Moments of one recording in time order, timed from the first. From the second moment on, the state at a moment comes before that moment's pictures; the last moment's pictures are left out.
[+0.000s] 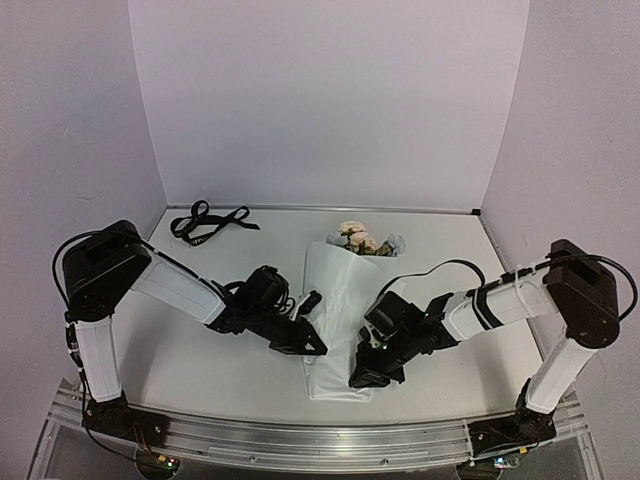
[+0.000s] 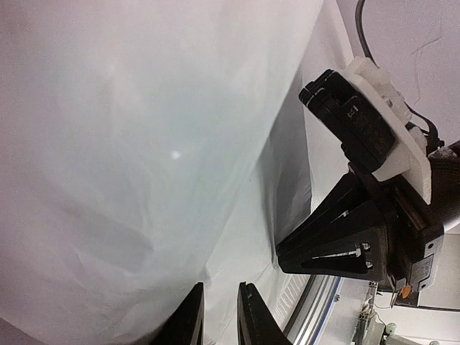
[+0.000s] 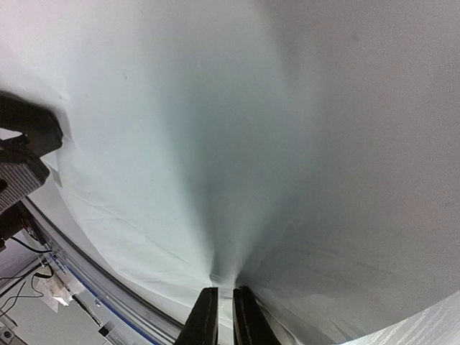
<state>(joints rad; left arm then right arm) -0.91 1.92 0.91 0.24 0.61 -0.68 0.99 1.72 0.81 -0.21 -0.36 1.07</state>
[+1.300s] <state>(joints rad) -0.46 2.34 1.57 -0.05 0.74 -0.52 0.99 1.71 0.78 -0.18 -0.36 1.06</state>
